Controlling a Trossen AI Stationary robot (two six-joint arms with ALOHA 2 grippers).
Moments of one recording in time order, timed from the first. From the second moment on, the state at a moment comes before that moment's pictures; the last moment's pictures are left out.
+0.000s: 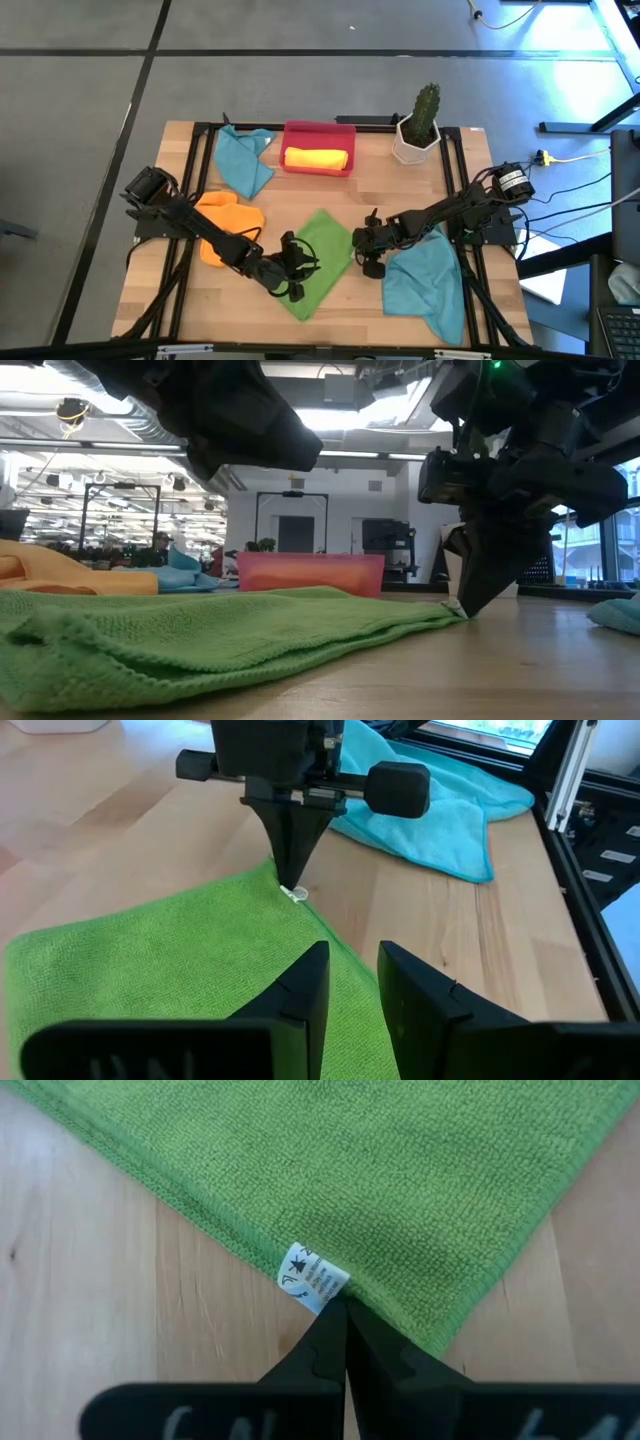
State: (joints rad) left arm -0.54 1.72 0.89 0.28 -0.62 -0.53; right arm 0.27 1.69 0.76 -0.13 0.02 0.38
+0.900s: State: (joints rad) left arm -0.54 1.72 0.89 0.28 -0.62 -0.51; right arm 0.29 1.66 0.76 -0.24 -0.16 0.33
